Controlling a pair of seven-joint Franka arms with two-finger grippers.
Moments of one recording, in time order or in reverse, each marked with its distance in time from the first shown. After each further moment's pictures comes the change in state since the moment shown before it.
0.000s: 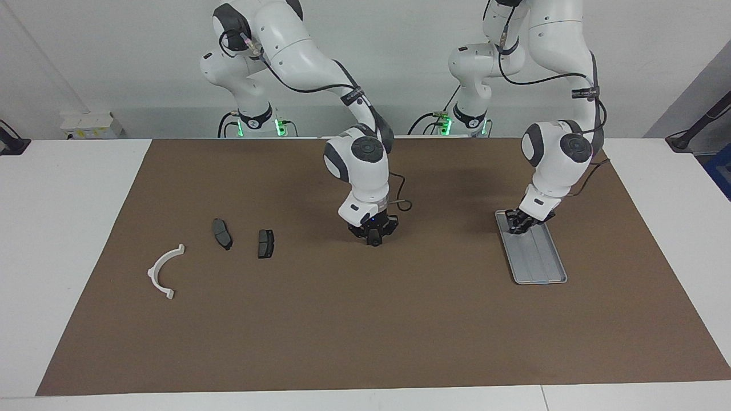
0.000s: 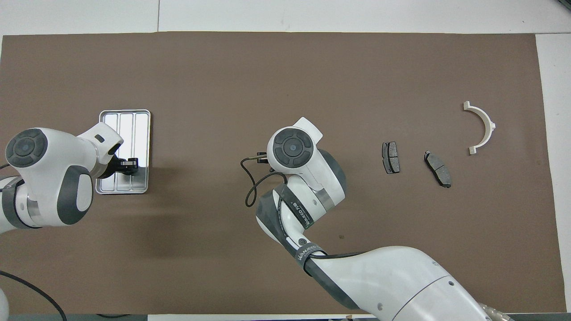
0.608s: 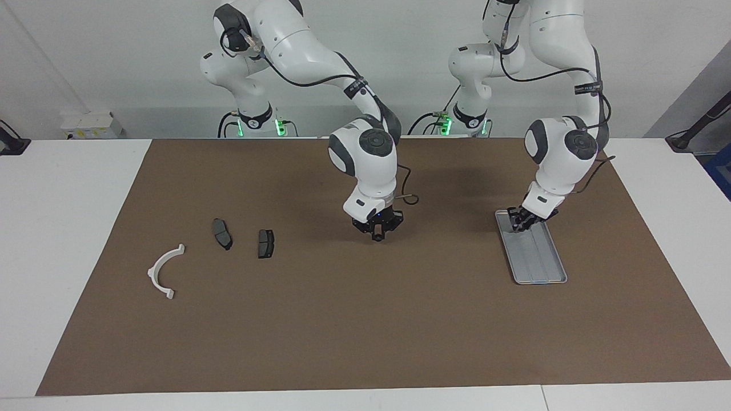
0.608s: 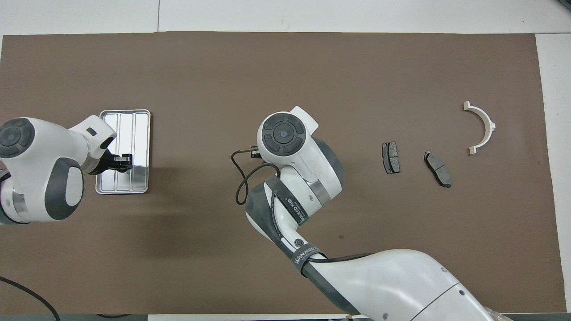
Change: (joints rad) left arm 0.000 -0.013 0.001 0.024 0.000 -0.050 0.000; right arm 0.006 0.006 0.007 0.072 0.000 -0.070 -0.001
